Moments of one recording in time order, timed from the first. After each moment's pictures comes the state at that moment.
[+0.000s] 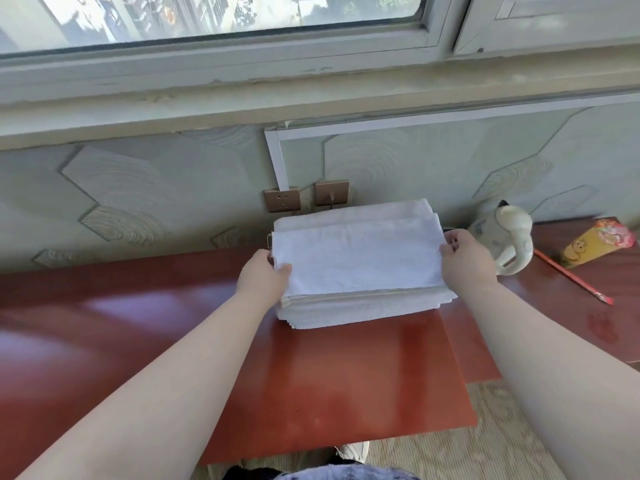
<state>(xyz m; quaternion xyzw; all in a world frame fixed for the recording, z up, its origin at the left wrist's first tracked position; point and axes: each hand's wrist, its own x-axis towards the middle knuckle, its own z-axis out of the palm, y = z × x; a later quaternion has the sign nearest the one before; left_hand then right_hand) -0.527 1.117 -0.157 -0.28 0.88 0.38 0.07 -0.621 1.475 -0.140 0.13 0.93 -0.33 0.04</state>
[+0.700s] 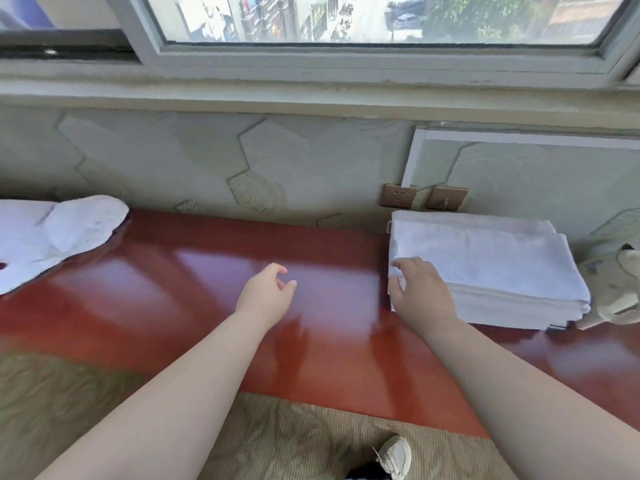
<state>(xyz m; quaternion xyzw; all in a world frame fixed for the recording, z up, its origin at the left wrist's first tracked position) -0.329 0.957 -0.148 -0.34 0.88 0.32 -0.01 -0.466 1.234 -0.146 -0.25 0.93 -0.26 -0.01</state>
